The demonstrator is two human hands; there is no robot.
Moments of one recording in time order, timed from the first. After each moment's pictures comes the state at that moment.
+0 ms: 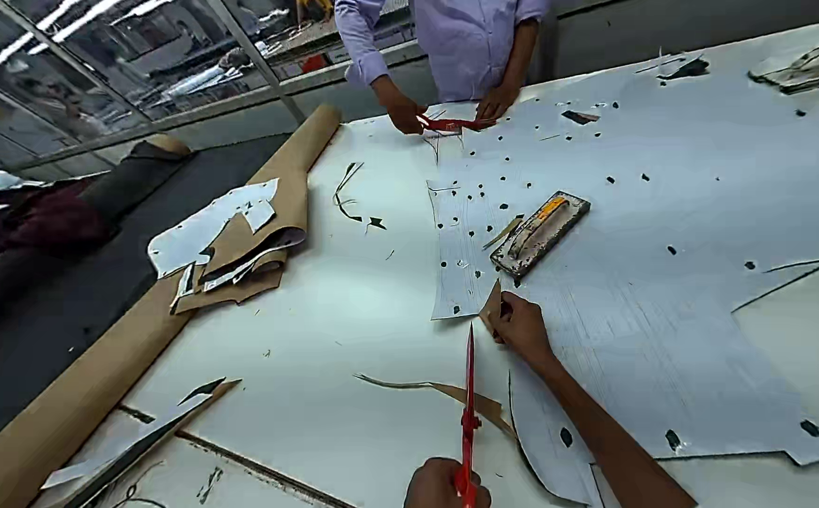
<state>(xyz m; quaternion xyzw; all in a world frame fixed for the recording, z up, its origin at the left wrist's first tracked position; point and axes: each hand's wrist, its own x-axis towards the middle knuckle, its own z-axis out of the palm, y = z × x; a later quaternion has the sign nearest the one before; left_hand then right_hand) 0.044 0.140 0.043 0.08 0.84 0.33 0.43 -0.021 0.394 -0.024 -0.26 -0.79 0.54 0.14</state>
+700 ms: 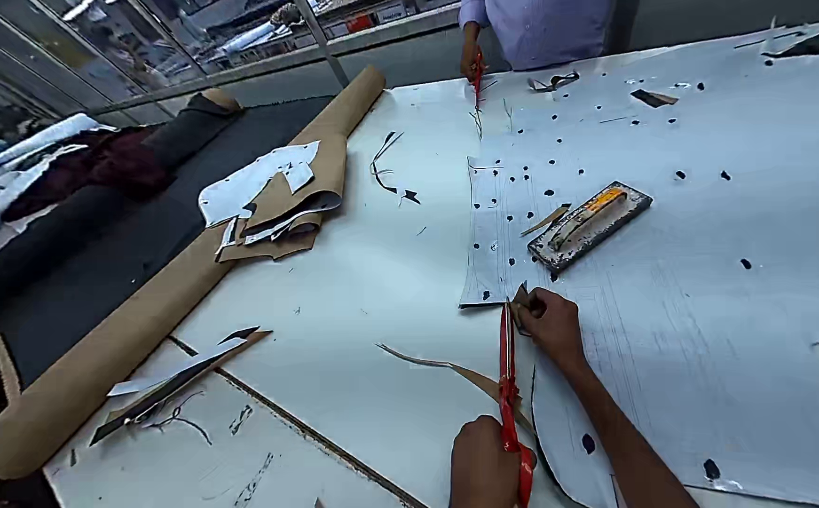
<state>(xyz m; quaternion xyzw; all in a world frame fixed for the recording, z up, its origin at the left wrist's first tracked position) 0.039 0.210 0.064 0.06 0.89 0.14 0.42 -0.022 0.394 -0.033 -0.22 -0.83 0.48 0.20</state>
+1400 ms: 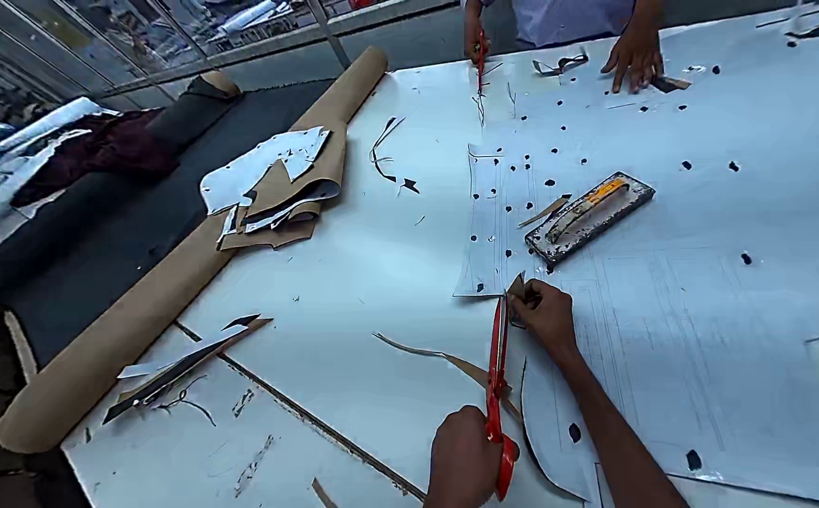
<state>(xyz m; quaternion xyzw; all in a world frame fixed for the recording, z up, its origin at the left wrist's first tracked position) 0.037 0.207 0.071 0.03 0.89 0.13 0.44 -0.017 0.398 -0.033 -0.20 -0.81 0.52 0.21</state>
